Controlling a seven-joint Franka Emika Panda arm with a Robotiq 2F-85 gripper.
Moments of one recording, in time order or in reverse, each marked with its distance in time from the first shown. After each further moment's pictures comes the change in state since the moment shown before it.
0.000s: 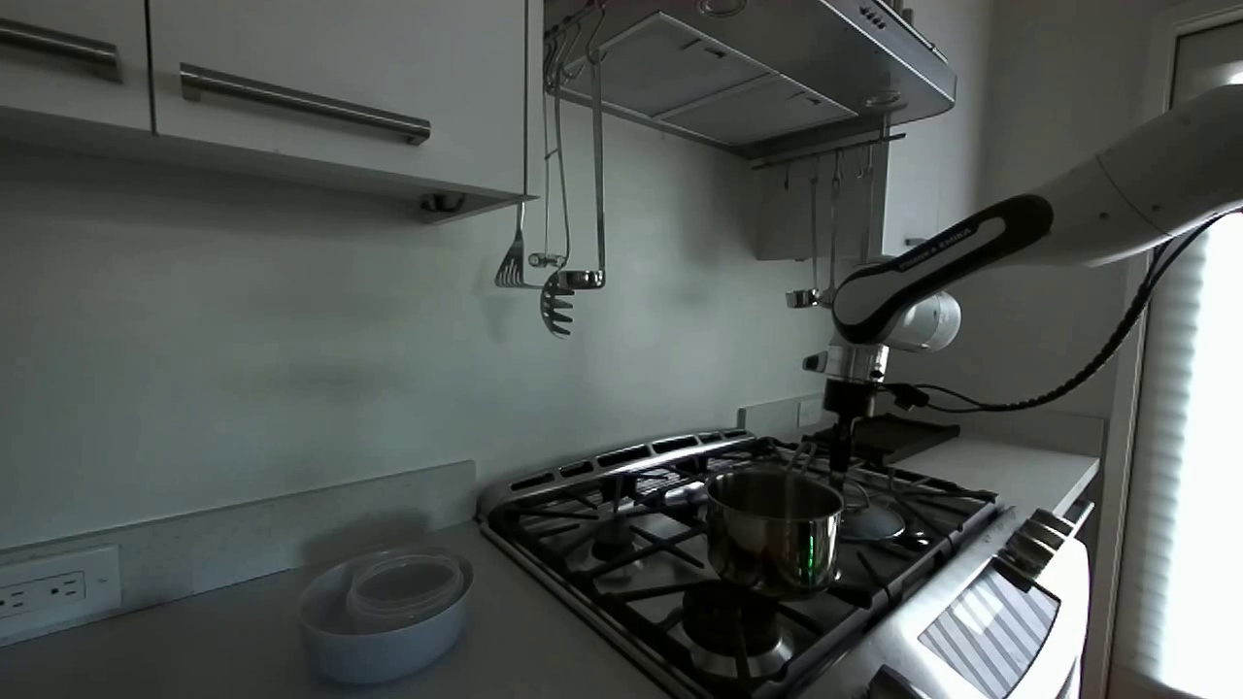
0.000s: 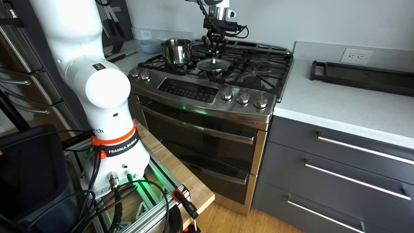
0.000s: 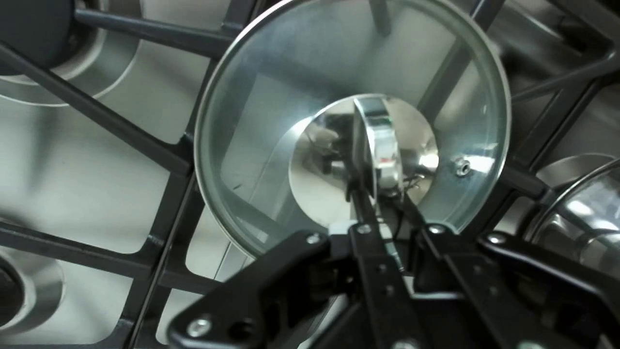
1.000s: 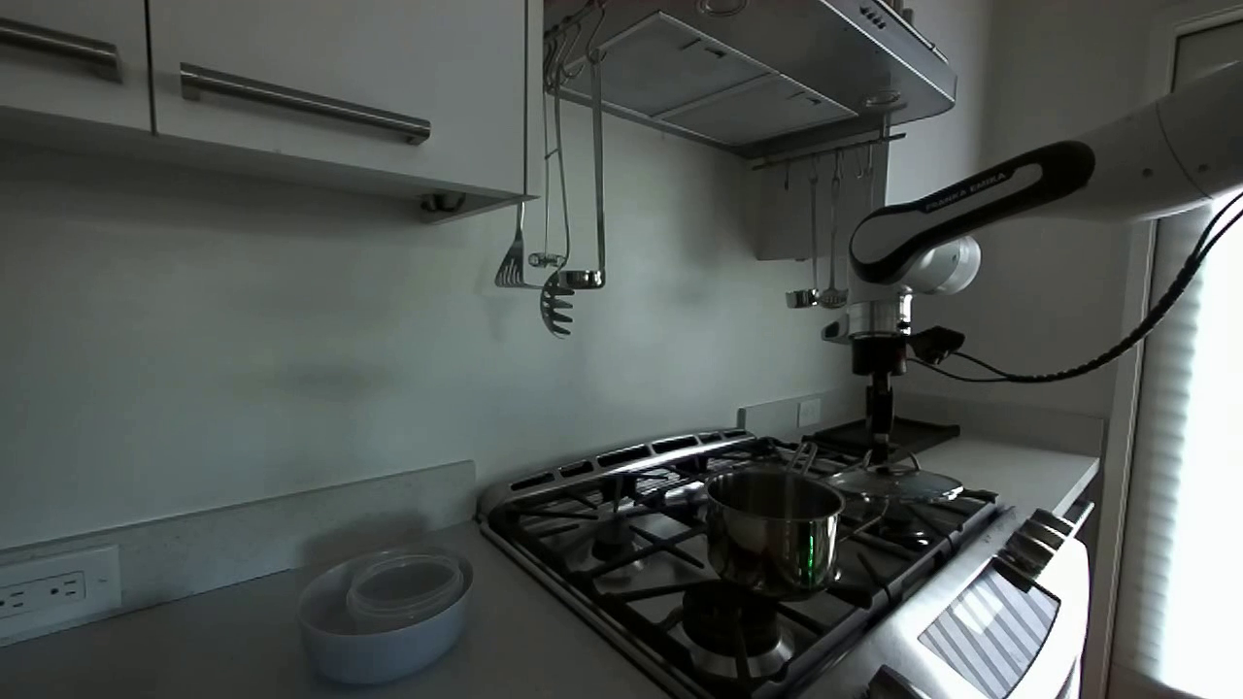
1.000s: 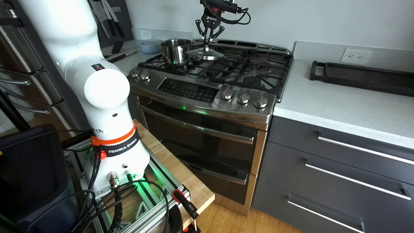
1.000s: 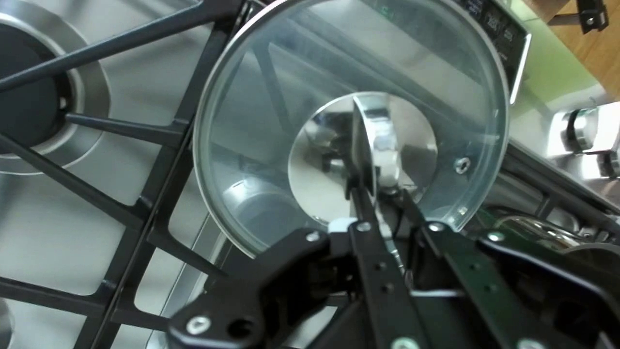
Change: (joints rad) arm -0.019 -0.092 -0.018 0.101 -0.013 -0.391 -0.035
